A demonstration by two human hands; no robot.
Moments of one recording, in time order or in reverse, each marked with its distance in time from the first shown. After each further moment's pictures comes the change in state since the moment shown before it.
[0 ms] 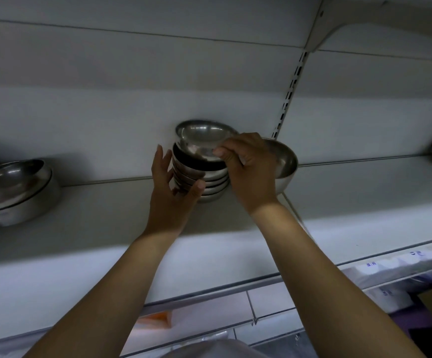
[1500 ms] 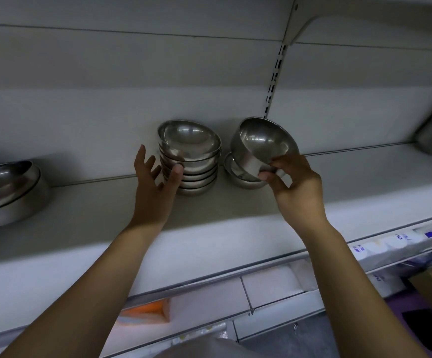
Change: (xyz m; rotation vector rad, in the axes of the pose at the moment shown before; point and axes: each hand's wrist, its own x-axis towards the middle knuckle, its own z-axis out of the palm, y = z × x) left_hand 0.002 0.004 -0.004 0.091 0.059 -0.145; right_hand -0.050 0.028 -0.098 -0.111 -0.033 0.320
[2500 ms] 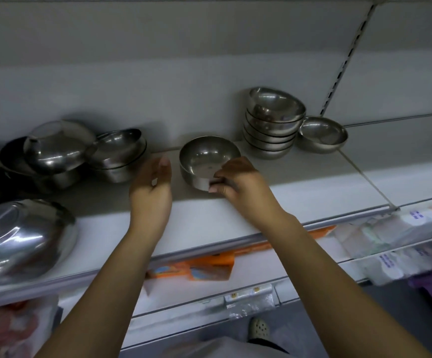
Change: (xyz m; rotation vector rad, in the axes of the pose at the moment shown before) left_hand -0.057 0.018 -0.181 0.148 0.212 -0.080; right_hand -0.091 -0.124 0.180 -0.021 -0.405 -0.301
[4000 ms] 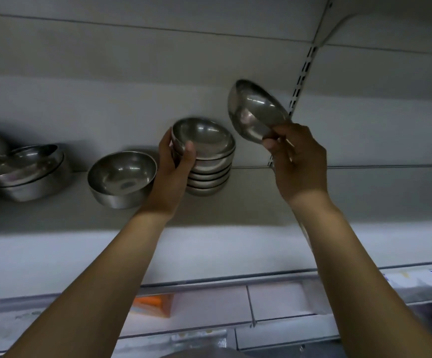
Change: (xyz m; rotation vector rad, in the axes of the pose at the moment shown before) left_hand 0.021 0.043 0.211 -0.310 -0.258 0.151; right_hand 0.033 0.129 -0.197 0.144 0.396 0.091
